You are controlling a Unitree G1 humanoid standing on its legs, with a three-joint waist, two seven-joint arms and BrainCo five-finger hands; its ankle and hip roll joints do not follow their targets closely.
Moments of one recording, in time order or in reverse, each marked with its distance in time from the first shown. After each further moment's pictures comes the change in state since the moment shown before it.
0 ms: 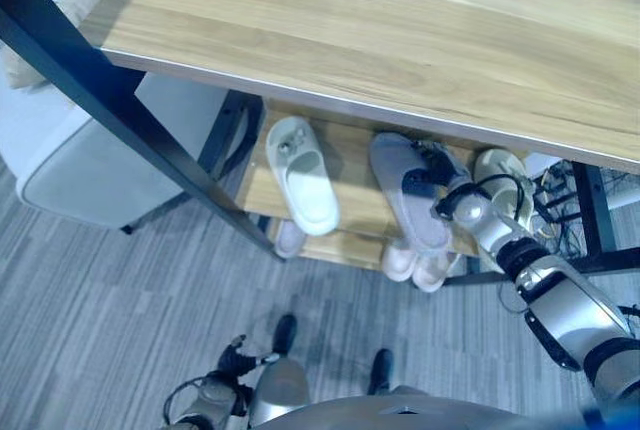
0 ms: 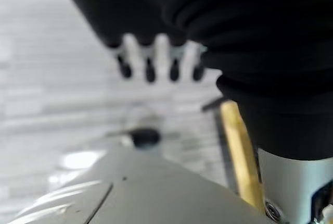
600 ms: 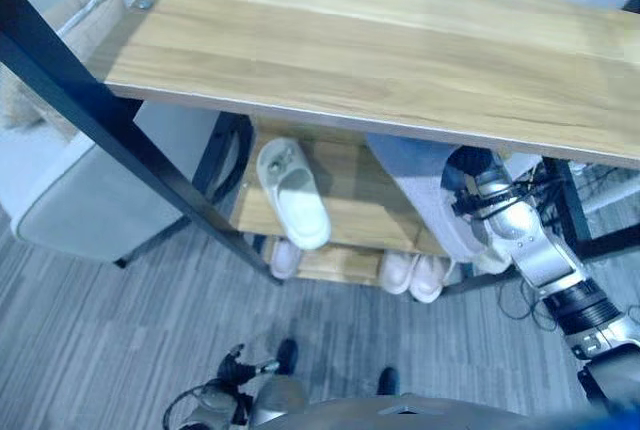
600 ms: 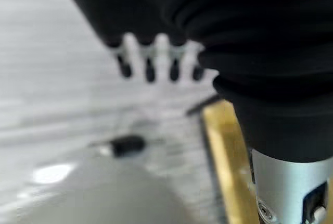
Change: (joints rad) left arm 0.021 -0.018 0.044 -0.042 0.038 0.021 -0.004; right arm 0.453 -0.166 -0.260 -0.877 -0.026 -0.054 0.078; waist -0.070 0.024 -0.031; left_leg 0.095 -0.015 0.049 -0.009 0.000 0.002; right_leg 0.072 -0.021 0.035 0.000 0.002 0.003
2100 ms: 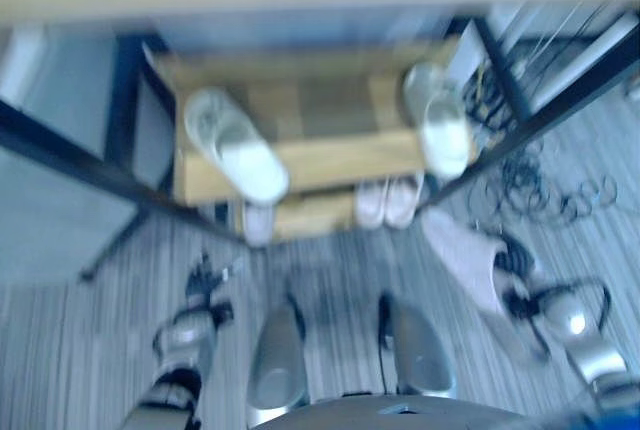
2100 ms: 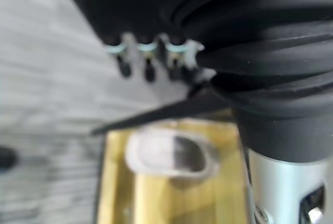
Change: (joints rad) left arm -0.195 0.153 0.174 -0.315 -0.416 -0.107 0.025; right arm 0.263 -0.137 -0.068 0.168 0.195 -0.012 0.166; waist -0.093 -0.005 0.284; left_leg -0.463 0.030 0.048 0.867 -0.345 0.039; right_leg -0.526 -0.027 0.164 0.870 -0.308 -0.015
